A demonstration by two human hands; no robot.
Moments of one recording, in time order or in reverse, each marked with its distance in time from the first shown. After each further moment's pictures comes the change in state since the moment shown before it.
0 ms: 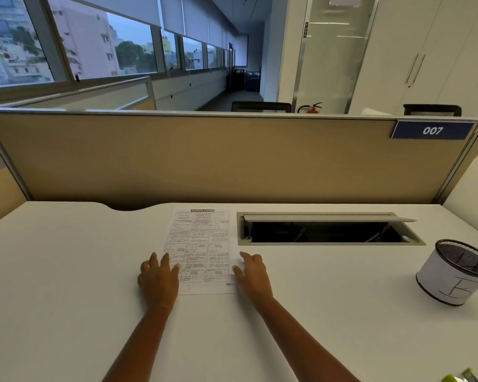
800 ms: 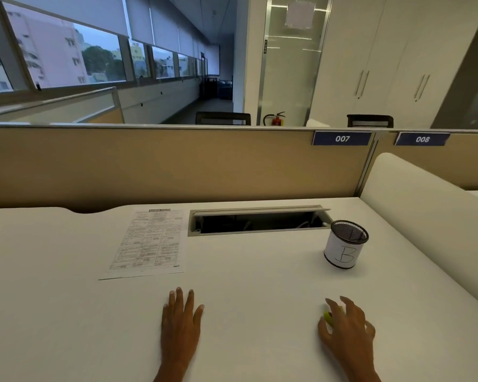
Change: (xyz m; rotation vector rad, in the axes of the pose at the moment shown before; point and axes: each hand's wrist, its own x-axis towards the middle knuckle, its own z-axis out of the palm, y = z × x) left_hand -0.201 0.081 0.019 0.000 -0.073 0.349; right_hand -0.214 0.180 -0.185 -0.439 0.339 0.338
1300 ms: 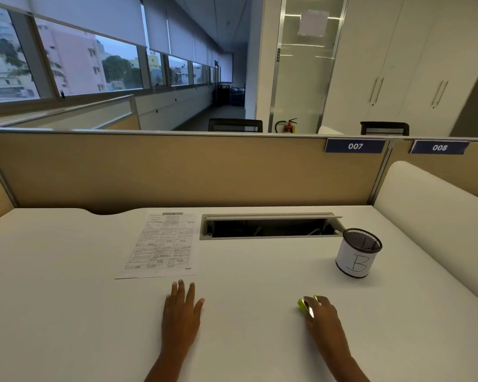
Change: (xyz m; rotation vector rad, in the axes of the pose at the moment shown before) left_hand 0.018 -0.017 -0.016 0.122 0.061 0.034; right_hand 0.016 -0.047 0.016 0.118 -0.139 -0.163
